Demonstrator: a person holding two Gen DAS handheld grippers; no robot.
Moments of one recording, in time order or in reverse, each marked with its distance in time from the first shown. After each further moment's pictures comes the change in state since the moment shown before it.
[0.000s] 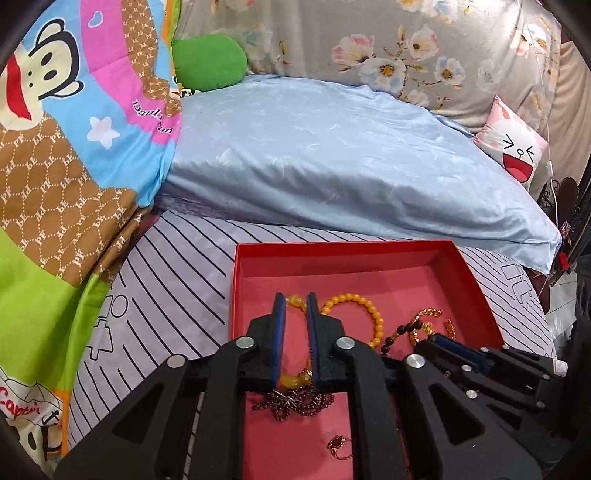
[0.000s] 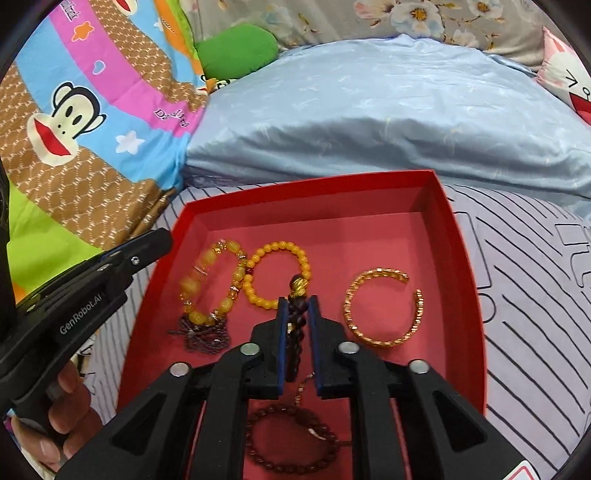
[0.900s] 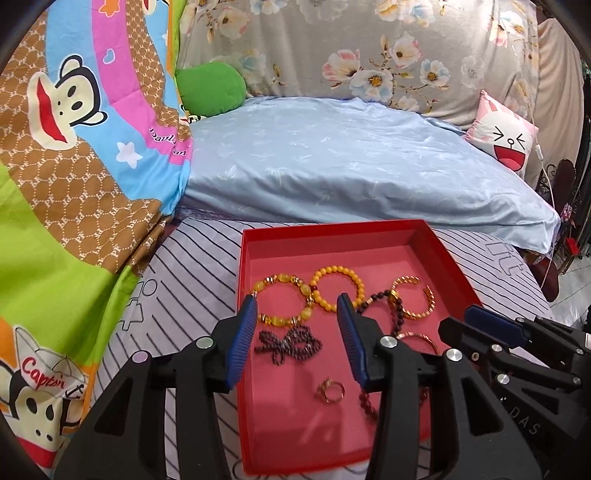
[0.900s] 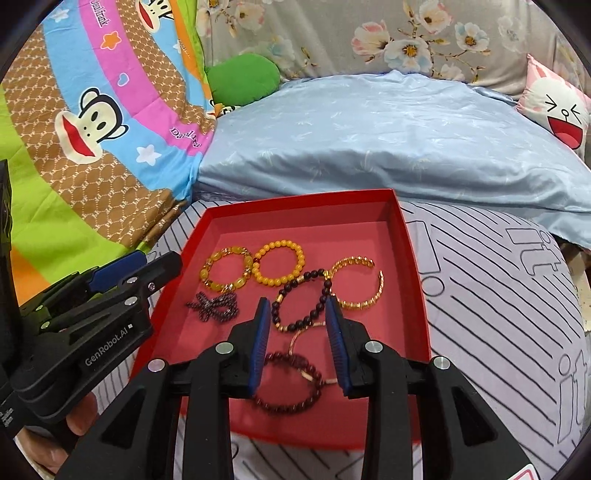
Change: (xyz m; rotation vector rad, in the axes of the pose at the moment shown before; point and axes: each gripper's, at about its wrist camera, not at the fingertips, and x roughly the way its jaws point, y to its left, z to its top) left arm -0.066 -0.024 -0.039 0.073 -0.078 0.062; right arm -0.076 0.008 -0.039 -0.040 -0.120 -0.036
